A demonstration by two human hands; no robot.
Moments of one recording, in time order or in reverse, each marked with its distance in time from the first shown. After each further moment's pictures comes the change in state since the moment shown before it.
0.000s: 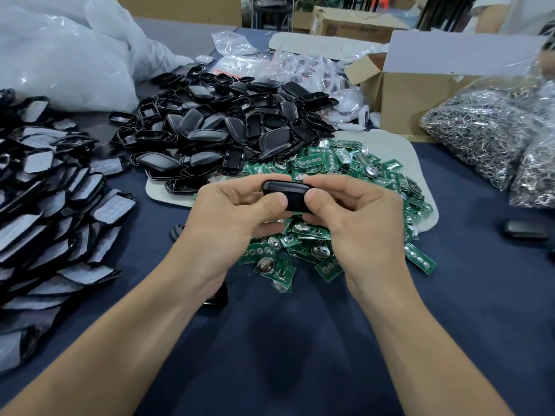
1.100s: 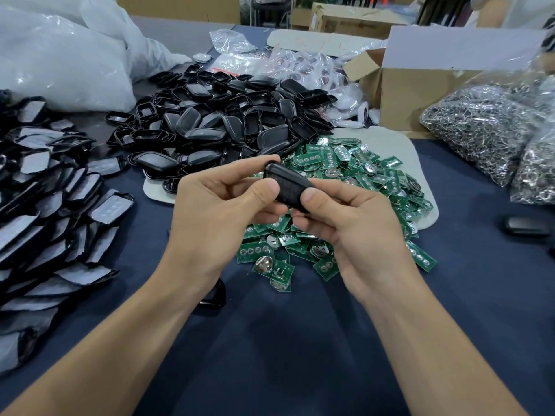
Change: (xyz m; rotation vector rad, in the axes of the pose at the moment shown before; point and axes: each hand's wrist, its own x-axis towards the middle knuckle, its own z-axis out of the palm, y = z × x) left_hand -0.004 0.008 0.004 -0.005 0.087 0.240; right_hand -0.001 -0.007 -0.002 0.389 -0.118 0.302
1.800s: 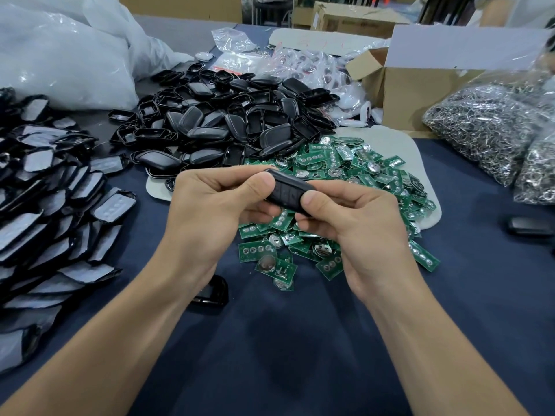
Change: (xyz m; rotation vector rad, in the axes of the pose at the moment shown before) left_hand 0.005 0.000 -0.011 0.064 -0.002 -0.059; right_hand -0.003 -0.001 0.003 -0.110 0.041 -0.063
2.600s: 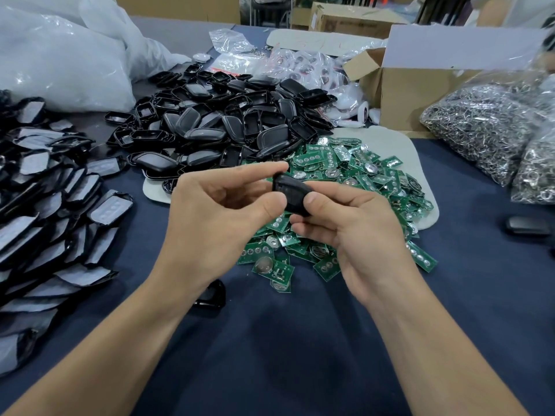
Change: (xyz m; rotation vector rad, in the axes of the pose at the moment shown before) left_hand -0.006 -0.002 0.002 0.153 -0.028 0.173; right_hand 0.001 -0.002 -0.003 0.048 -0.036 0.110
